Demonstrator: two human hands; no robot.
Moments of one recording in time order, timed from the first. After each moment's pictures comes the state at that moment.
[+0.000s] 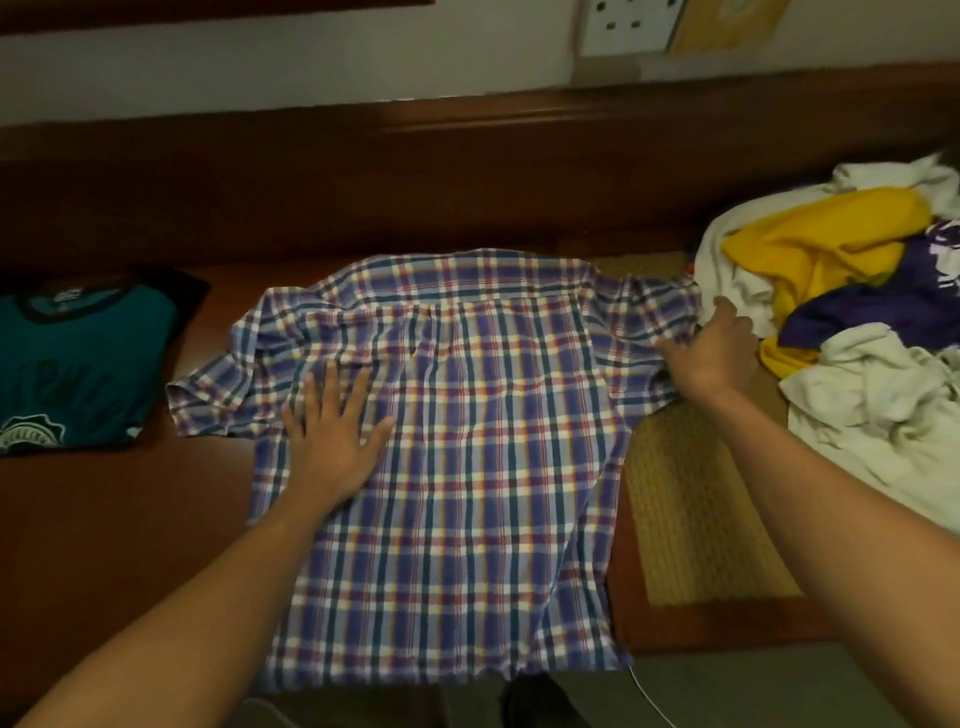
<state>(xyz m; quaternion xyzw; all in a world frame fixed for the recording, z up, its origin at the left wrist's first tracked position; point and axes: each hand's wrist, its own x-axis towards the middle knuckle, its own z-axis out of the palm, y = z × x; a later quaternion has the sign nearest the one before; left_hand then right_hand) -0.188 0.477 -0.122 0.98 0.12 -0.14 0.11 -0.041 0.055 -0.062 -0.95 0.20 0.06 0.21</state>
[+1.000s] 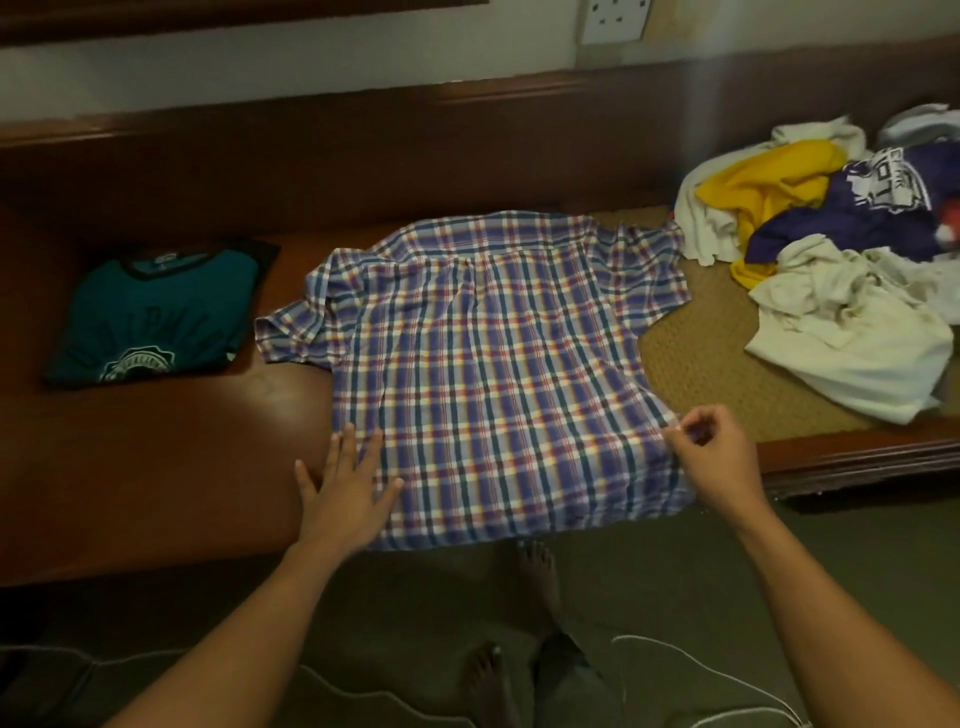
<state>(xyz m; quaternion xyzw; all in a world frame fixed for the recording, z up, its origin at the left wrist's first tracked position) -0.400 0.512 -0.089 0.96 0.09 -0.24 0.11 -0.340 0.082 -0.032 -0.88 0.21 0.06 0.42</state>
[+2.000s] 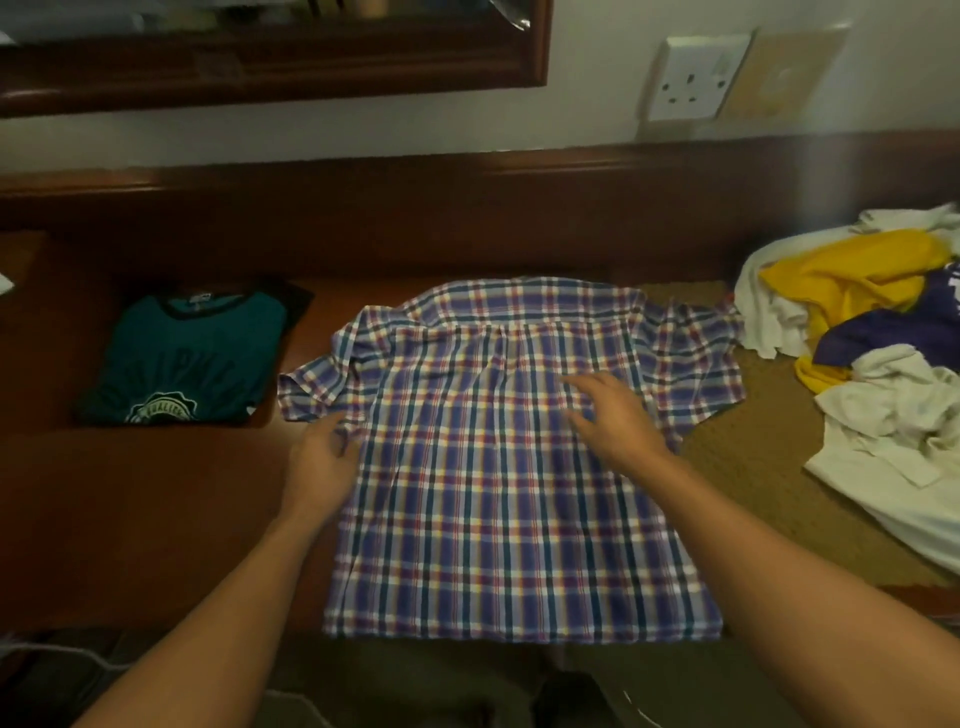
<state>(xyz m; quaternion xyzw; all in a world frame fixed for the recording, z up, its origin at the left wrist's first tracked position) -0.268 0.546 -0.036 0.91 0.27 -0.02 0.31 -0.147 0.199 -0.026 -0.94 -0.12 0.17 0.27</state>
